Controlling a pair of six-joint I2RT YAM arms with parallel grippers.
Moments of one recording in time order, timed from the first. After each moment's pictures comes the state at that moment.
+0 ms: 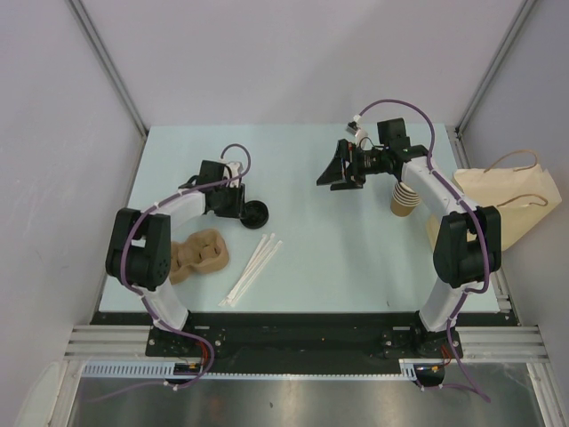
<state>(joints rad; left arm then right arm) -0.21 1.73 1.05 -0.29 0.23 -0.09 0.23 1.77 1.49 -0.51 -0.98 0.32</state>
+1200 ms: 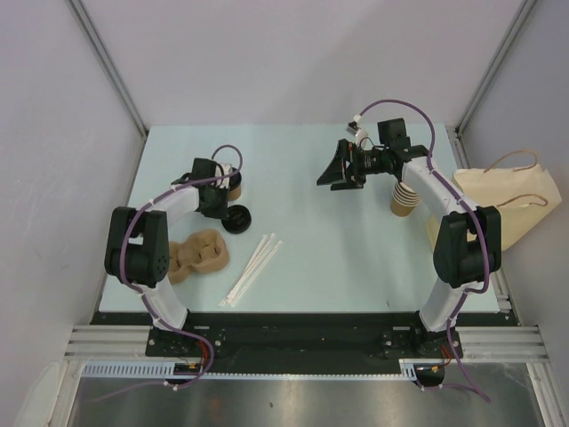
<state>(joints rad) -0.16 1.76 1.10 -0.41 0.10 -0.02 0.23 1.77 1.49 -0.51 -0.98 0.32</state>
